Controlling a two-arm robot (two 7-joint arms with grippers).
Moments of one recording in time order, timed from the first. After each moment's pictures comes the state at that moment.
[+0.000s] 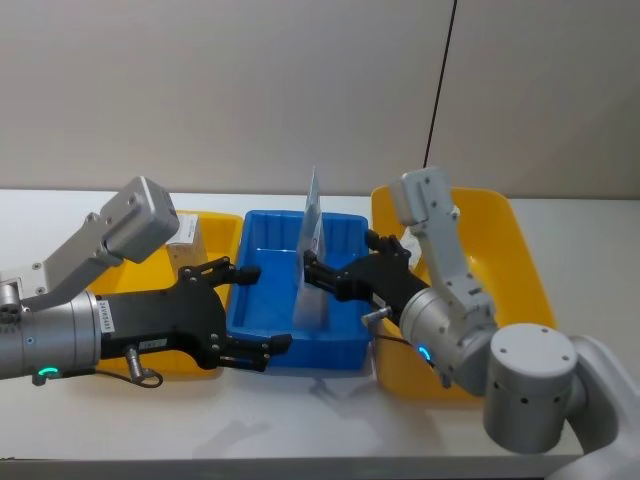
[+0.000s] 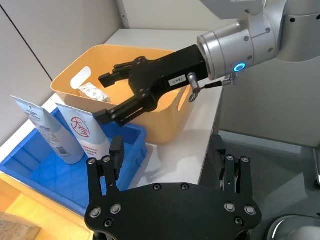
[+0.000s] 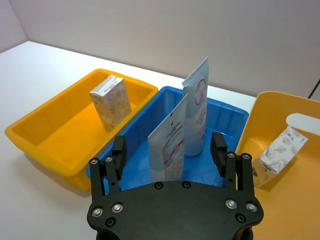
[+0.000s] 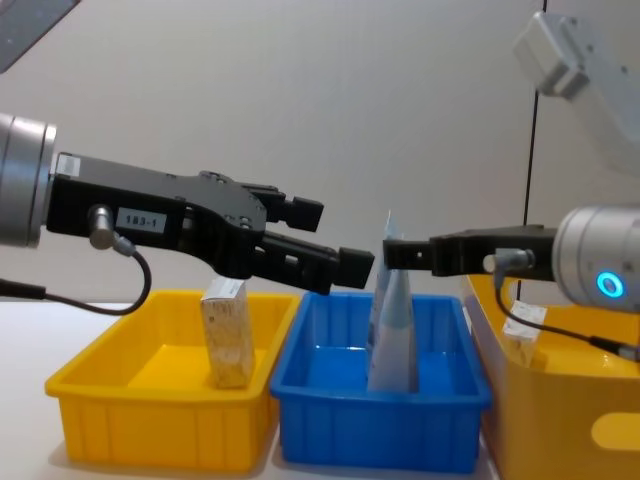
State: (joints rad) left arm -0.50 0.68 0.61 -1.71 -0.52 0.23 -0.75; right arm 0.26 0.15 -0.34 -1.61 0.18 0.43 0.14
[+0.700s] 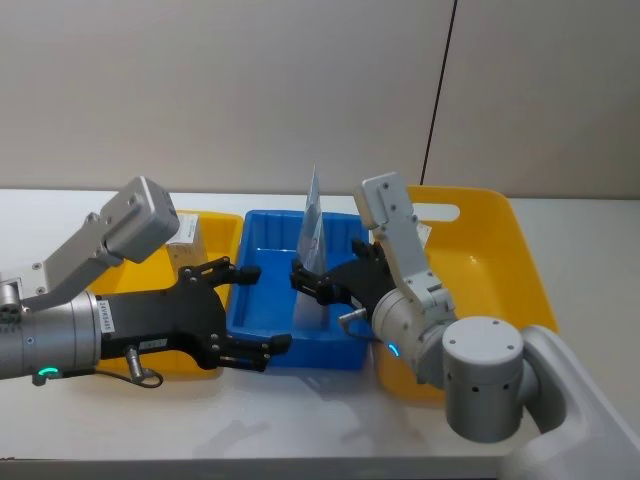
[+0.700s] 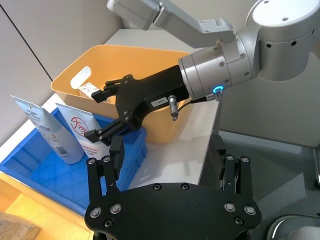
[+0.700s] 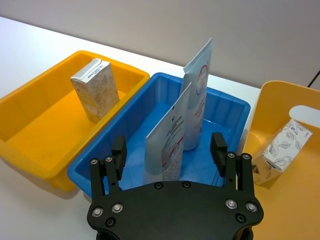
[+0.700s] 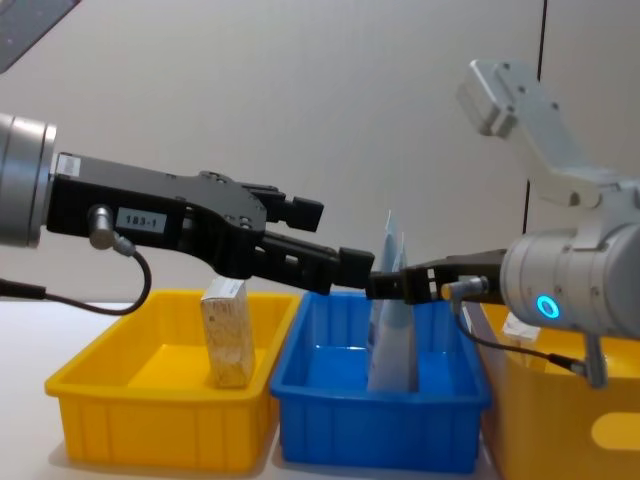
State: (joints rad) left arm -0.50 0.68 0.61 -1.71 -0.52 0.23 -0.75; right arm 0.33 0.09 -0.38 -1.48 0.11 0.45 0.08
